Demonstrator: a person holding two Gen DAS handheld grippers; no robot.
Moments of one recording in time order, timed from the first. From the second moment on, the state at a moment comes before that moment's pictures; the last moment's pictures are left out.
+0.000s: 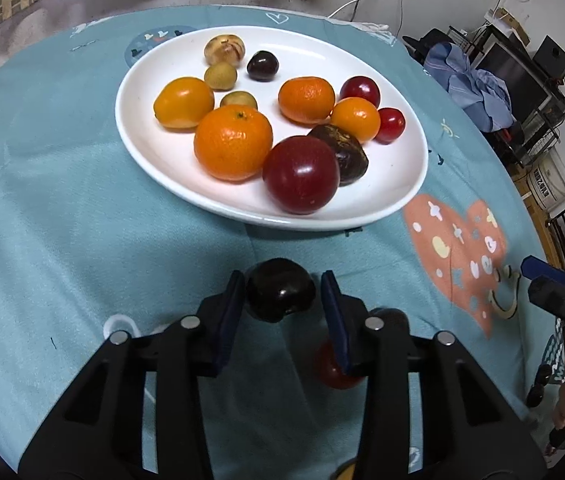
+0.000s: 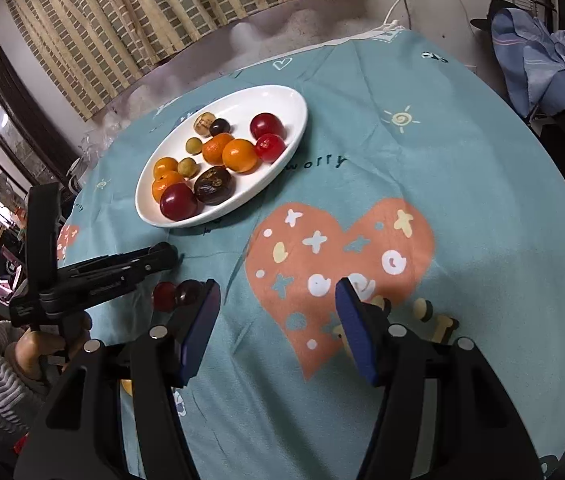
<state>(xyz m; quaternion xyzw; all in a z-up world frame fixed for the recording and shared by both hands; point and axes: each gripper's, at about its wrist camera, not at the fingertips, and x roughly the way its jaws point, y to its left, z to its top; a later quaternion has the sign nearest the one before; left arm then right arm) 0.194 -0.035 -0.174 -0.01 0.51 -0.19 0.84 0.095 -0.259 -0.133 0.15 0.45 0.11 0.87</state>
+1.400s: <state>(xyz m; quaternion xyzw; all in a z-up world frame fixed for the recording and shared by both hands) 0.100 0.036 -0.149 -0.07 0.51 -0.14 0.85 0.137 -0.159 -0.158 -0.04 0.47 0.29 0.83</state>
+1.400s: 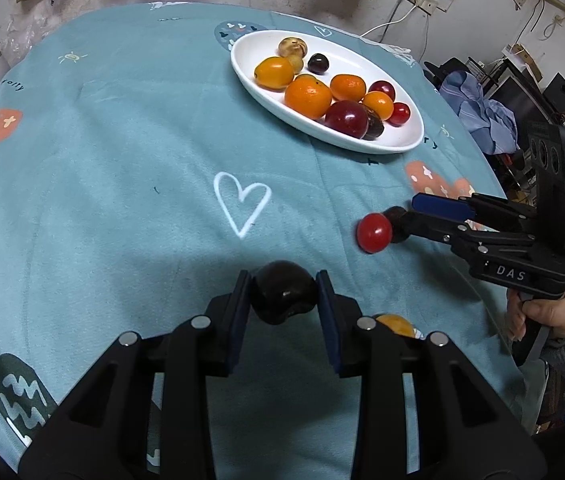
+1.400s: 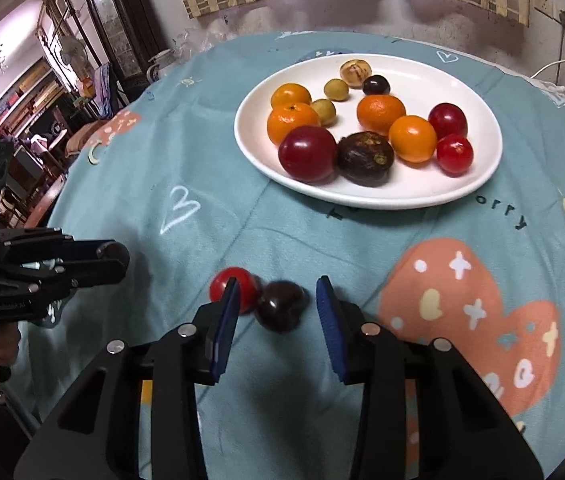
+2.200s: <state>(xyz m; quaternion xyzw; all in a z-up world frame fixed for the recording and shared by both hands) 0.102 0.024 -0.151 -0.07 0.52 -0.15 0.84 0.108 -0.174 -0.164 0.05 0.49 0.26 0.83</state>
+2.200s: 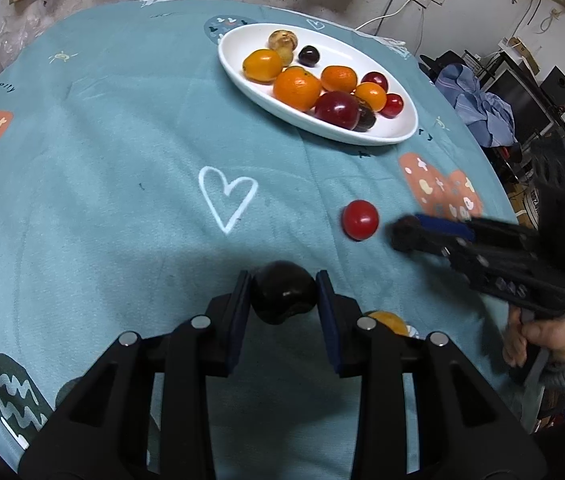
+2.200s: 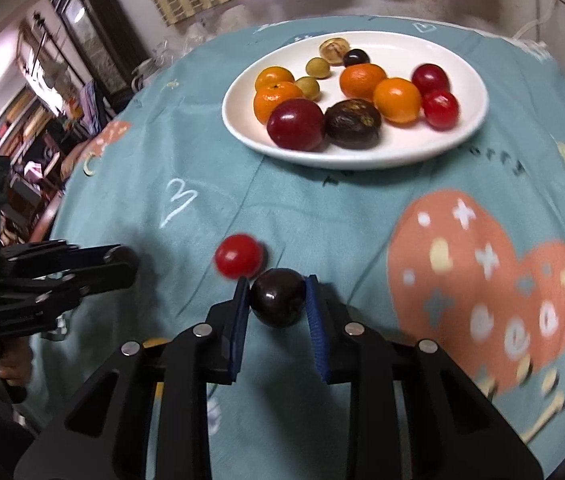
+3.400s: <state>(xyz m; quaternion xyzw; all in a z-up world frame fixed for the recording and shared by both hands) 0.294 -0.052 -0.121 -0.03 0.44 -0.16 0.88 0.302 -0.201 -0.122 0.07 0.41 0.12 0.90</state>
